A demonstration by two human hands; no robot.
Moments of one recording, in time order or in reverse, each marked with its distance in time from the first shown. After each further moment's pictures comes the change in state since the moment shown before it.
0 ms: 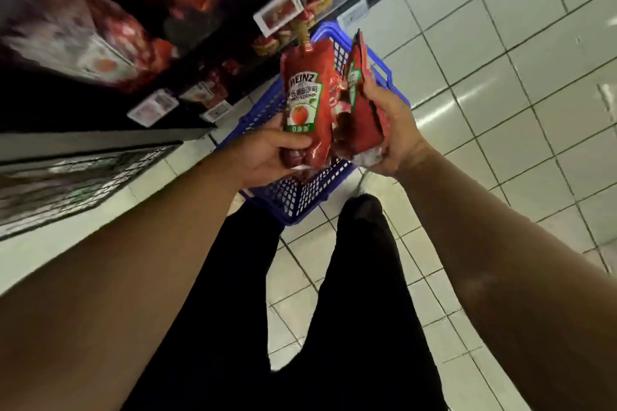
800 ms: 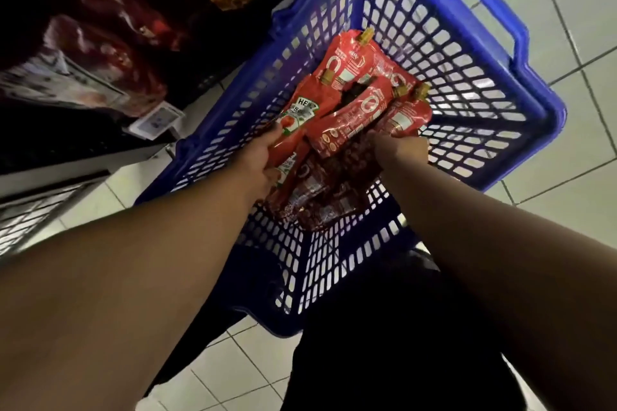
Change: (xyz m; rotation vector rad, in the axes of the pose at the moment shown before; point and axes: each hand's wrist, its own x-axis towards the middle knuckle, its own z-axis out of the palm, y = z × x) left_hand 0.294 -0.079 -0.233 -0.059 0.829 -0.183; right_hand 0.281 0.071 -0.301 -0.495 1.136 -0.017
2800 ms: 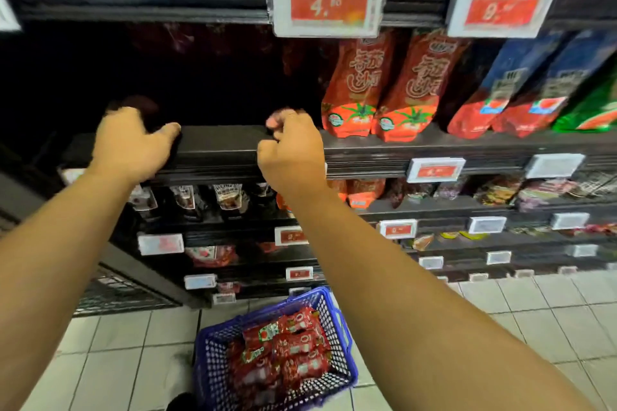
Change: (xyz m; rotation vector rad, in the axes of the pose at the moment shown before) left_hand -0.703 0.219 -0.281 0.285 1.028 1.223; right_hand -0.751 -0.378 -0.108 -0.498 -0.436 -1.679
